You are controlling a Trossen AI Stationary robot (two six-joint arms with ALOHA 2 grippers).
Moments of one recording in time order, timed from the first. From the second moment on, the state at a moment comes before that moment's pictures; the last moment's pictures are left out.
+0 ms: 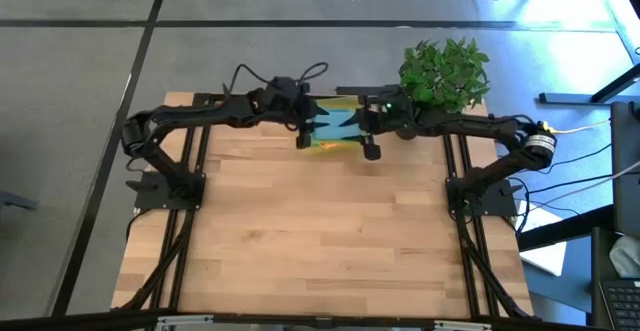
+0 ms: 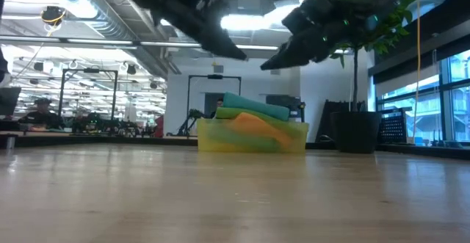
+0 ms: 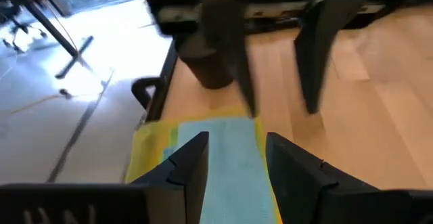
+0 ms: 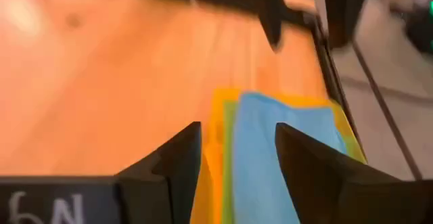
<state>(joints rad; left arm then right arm) 0.44 1.56 1.15 -0.07 0.19 0.39 -0.50 1.46 0.92 0.01 -0.41 -0.51</state>
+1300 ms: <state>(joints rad) 0.57 1.91 0.96 0.43 0.22 0.25 -0.58 1.88 0.67 0.88 -0.21 -0.29</state>
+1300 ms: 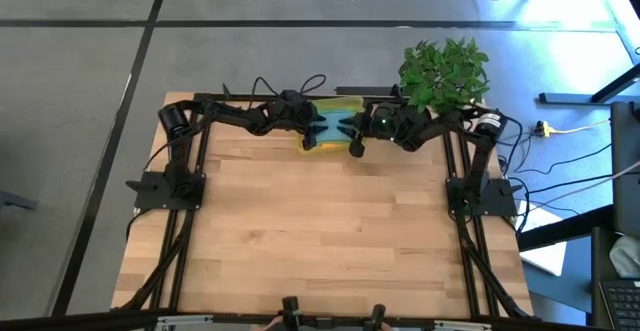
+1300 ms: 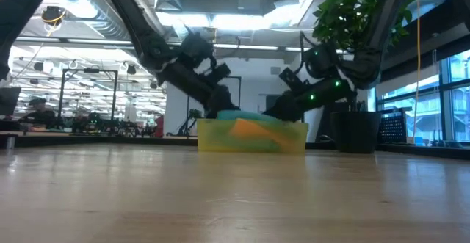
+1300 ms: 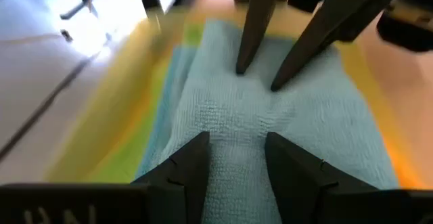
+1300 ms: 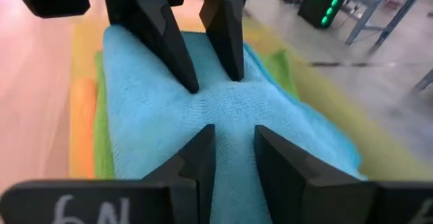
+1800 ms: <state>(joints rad) 0.45 1.48 0.96 0.28 0.22 0.22 -0.50 1.41 0.67 0.45 -0.21 -0.30</state>
